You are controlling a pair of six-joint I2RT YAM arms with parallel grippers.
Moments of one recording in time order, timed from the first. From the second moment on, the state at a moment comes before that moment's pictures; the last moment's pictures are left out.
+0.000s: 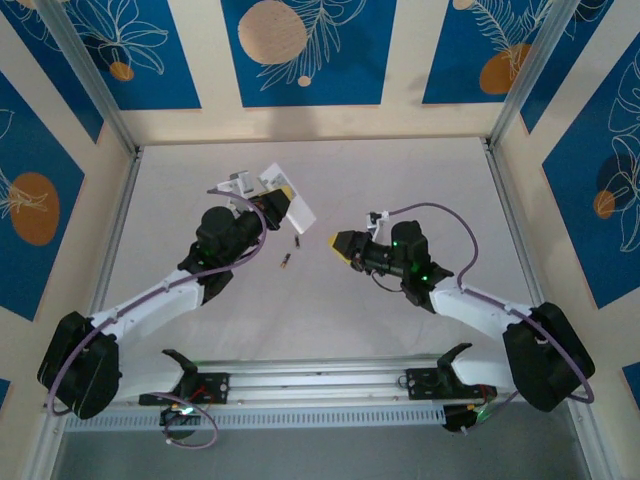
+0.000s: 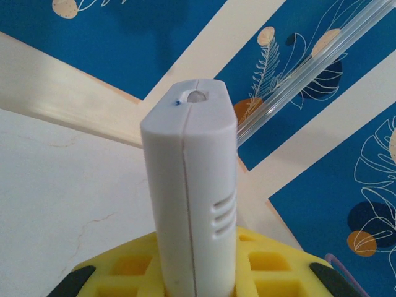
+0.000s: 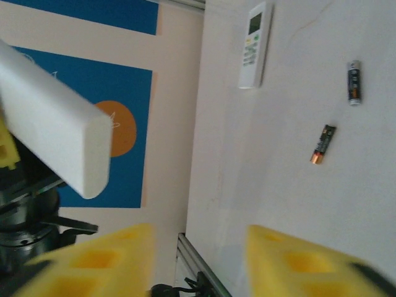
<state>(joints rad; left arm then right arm) -0.59 1.22 0.71 0.55 0.04 -0.76 0.55 1.21 0.53 0.42 -0.50 1.19</state>
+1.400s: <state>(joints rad) -0.56 1.26 0.69 0.65 -0.03 -1.04 0.60 1.50 0.77 0.71 -0.50 1.33</state>
